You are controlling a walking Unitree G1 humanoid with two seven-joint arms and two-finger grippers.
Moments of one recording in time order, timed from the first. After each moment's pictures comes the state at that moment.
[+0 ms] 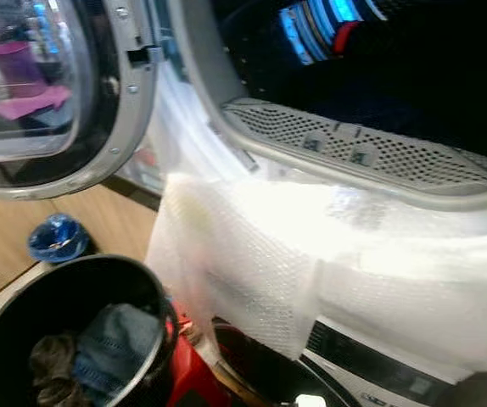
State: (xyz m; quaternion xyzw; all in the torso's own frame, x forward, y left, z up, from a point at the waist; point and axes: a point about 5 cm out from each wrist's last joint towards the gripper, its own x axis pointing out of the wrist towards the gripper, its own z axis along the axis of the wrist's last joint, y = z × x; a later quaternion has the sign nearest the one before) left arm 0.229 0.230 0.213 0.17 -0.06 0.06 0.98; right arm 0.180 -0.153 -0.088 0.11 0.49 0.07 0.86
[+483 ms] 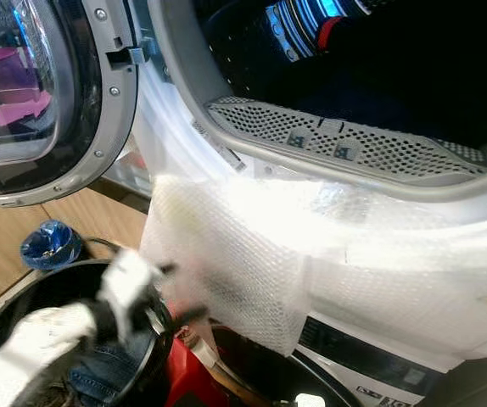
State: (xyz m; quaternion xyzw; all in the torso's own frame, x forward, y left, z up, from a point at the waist) left arm 0.241 0.095 0.156 0.09 0.08 -0.49 0.86; right arm 0.175 -0.150 -0.090 0.13 0.49 0.05 0.86
